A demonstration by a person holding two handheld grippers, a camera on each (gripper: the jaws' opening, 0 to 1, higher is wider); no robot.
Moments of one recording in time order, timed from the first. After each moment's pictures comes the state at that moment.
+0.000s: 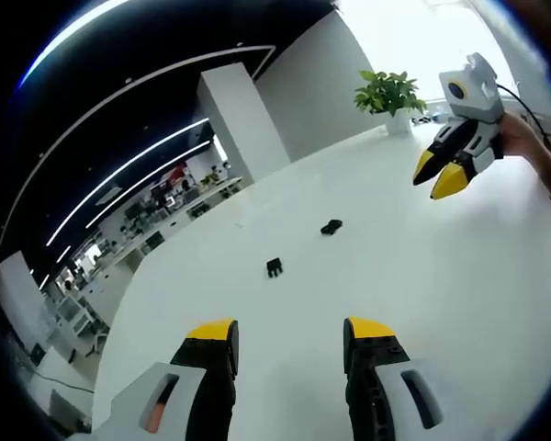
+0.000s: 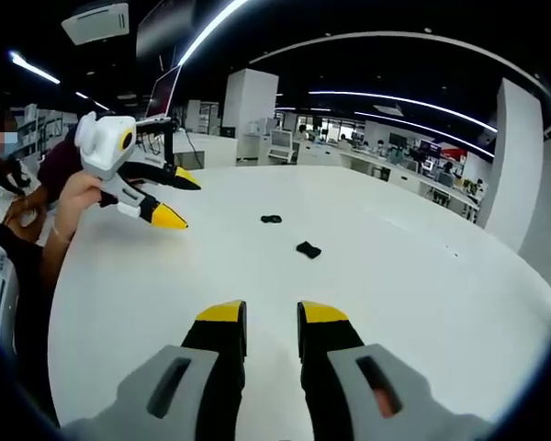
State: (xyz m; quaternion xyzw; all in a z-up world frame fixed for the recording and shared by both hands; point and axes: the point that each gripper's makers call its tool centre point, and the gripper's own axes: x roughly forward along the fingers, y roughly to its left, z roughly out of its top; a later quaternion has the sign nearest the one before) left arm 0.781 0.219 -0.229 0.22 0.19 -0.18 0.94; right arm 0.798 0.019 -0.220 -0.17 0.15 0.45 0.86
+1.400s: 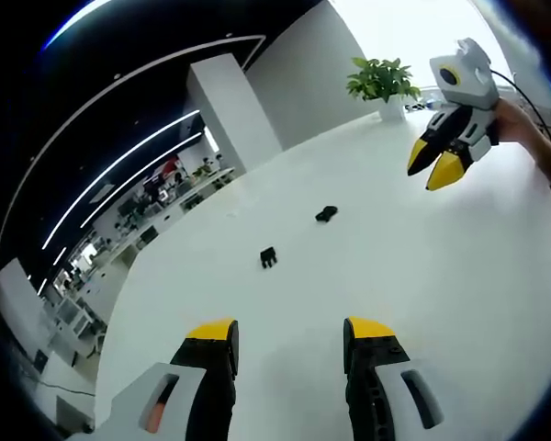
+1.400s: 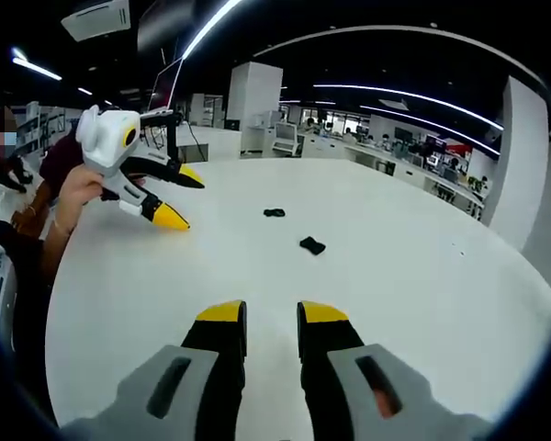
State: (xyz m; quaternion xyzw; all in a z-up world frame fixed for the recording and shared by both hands) left arm 0.783 0.219 -0.239 0.24 0.22 -0.19 0.93; right arm 0.801 0.024 -0.227 -0.18 0.17 0.46 0.85
